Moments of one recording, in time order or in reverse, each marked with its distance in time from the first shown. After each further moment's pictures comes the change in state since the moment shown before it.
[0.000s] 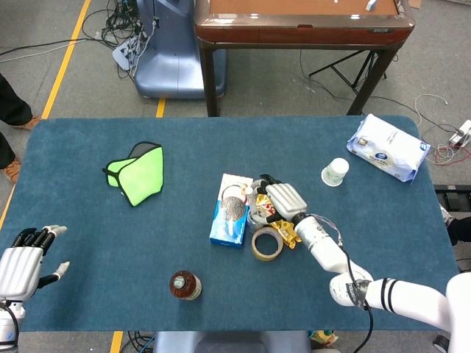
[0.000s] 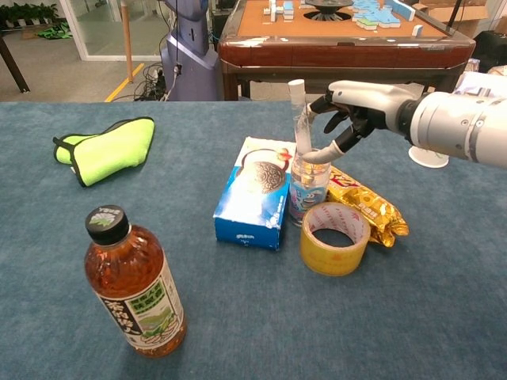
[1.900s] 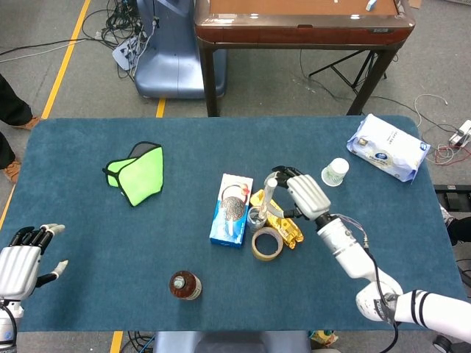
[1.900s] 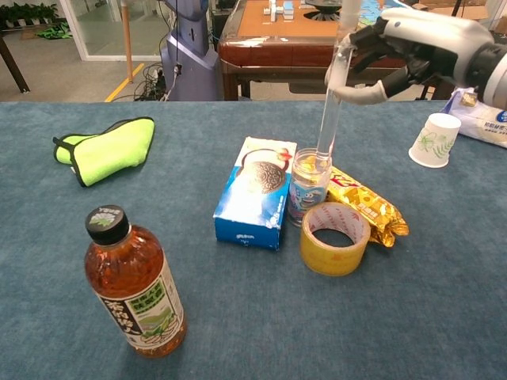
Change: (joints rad) left arm -0.001 0.008 -0.006 -0.006 -0.001 0.005 0.002; right arm -0.122 0.146 -0.019 -0.104 -0.298 0.240 0.218
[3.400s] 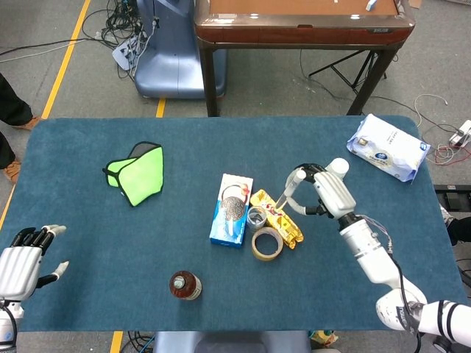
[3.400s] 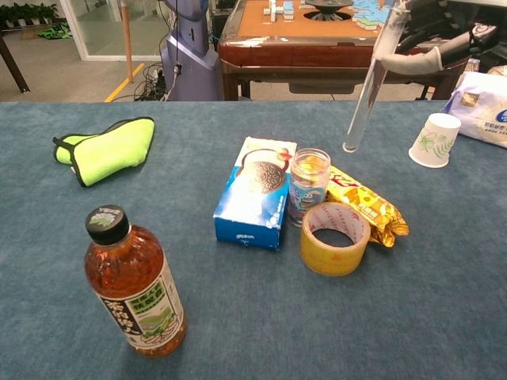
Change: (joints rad) left arm -0.002 0.002 0.006 0.003 0.004 -0.007 -0.009; right arm -0.076 0.120 0.008 -0.097 0.036 0.033 0.071
